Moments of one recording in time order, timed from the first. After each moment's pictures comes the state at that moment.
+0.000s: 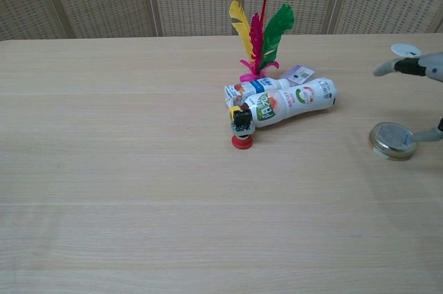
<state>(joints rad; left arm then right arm) -0.15 -0.80 0.06 -1.84 1.56 1.29 -0.26 0.55 -1.29 0.09 -1.68 -1.04 1.00 -0.46</state>
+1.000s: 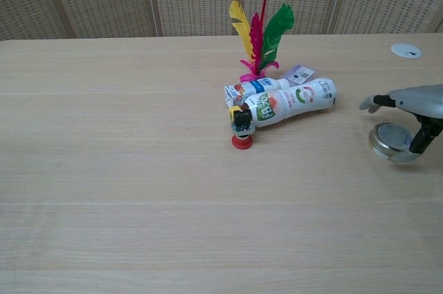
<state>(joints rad) -0.15 -0.80 0.07 -1.83 1.55 1.28 -0.26 0.62 -1.48 0.07 -1.34 -0.99 0.82 -0.36</state>
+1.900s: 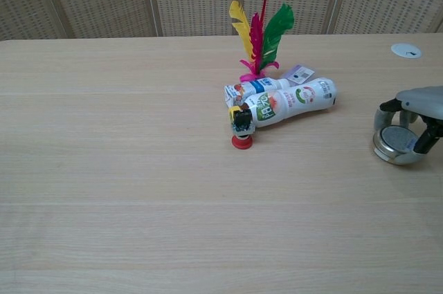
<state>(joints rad) -0.14 -0.80 0.07 -1.83 1.55 1.29 -0.28 0.60 -1.50 0.07 -1.23 -1.09 0.82 -0.25</state>
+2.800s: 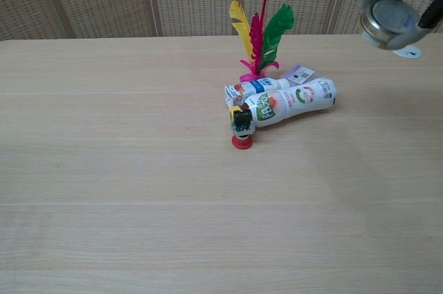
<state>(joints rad) -0.12 -0.81 0.08 -1.83 1.56 1.31 -0.29 0.69 -1.10 0.23 -1.78 -1.09 0.96 -0.45</state>
